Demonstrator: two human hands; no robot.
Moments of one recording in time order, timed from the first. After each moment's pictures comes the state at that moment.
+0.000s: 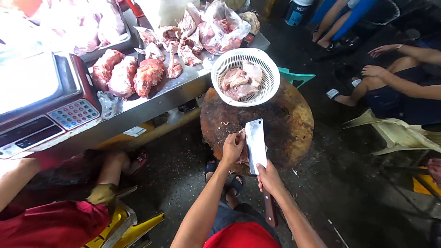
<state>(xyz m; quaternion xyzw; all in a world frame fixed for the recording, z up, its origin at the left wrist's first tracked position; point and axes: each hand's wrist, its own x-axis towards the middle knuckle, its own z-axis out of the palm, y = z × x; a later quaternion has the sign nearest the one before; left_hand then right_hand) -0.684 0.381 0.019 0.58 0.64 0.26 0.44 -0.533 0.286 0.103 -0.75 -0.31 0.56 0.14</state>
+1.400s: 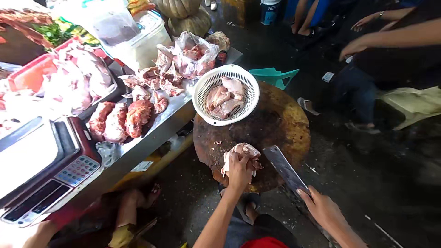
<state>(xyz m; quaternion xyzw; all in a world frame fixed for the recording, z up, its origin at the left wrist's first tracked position) -0.647 0.361 0.028 0.74 0.58 0.20 0.28 -0.396 0.211 0.090 -0.80 -0.50 0.32 0.00</state>
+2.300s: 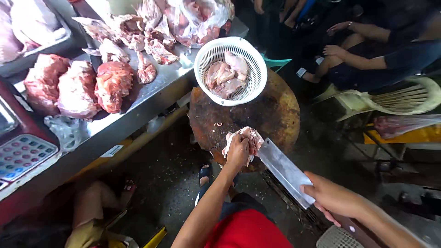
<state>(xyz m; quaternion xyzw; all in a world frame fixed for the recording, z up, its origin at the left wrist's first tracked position) -0.683 0.381 0.013 0.77 0.47 0.22 0.37 -0.491 0.275 0.251 -0.75 -0.27 0.57 -0.17</state>
